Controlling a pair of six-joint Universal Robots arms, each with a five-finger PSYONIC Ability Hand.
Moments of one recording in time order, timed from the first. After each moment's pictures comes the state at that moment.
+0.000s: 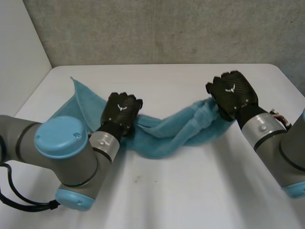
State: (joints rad) left arm 4.10 -2.08 -1.61 3.65 -1.60 3.50; right arm 1.88 -1.30 1.76 -0.50 1.26 2.58; left_hand 0.82 0.84 0.85 0.86 0.68; right_hand 0.97 1.18 1.19 1.19 0.98
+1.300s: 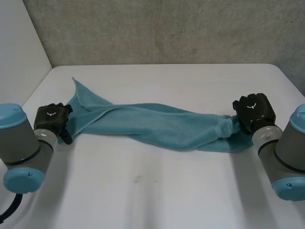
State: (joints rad) left arm 4.54 -2.10 -1.69 3.54 -1.62 3.42; right arm 1.82 -1.14 1.74 -0.47 1.54 2.54; left_hand 0.35 0.36 0.35 0.36 0.19; right_hand 0.97 1.18 1.19 1.19 0.98
